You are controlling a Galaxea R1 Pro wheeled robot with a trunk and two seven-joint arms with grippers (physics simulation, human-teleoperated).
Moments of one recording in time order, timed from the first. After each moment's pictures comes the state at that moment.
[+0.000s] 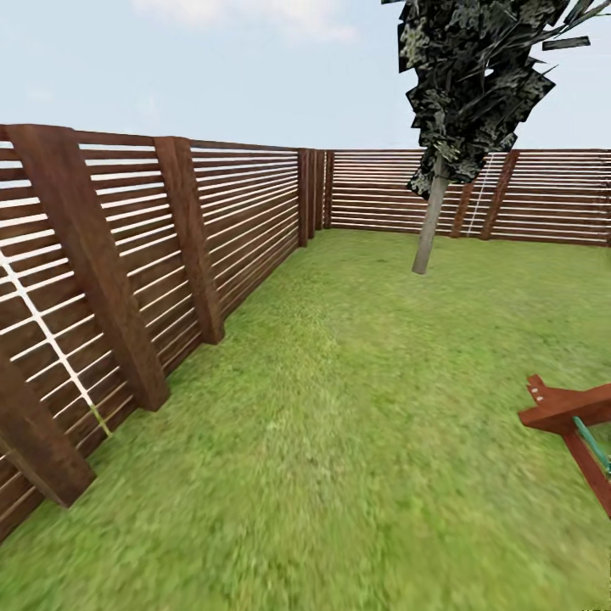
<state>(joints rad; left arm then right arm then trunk) -0.01 0.01 -0.02 -0.04 -0.01 -0.41 0.00 0.00 0.03 -0.01 -0.05 0.00 -0.07 0.00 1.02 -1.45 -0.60</state>
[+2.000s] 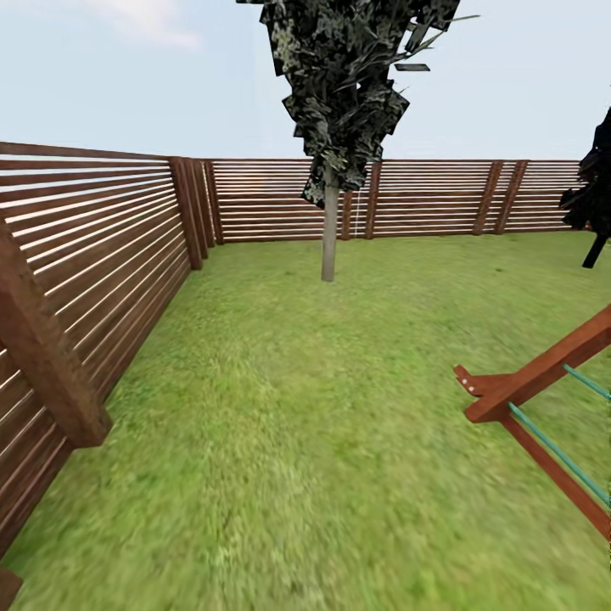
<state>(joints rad) -0.01 0.01 -0.02 -0.04 -0.01 -0.42 0.00 0.00 0.03 -0.01 -0.05 0.00 -0.07 0.00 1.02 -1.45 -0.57</state>
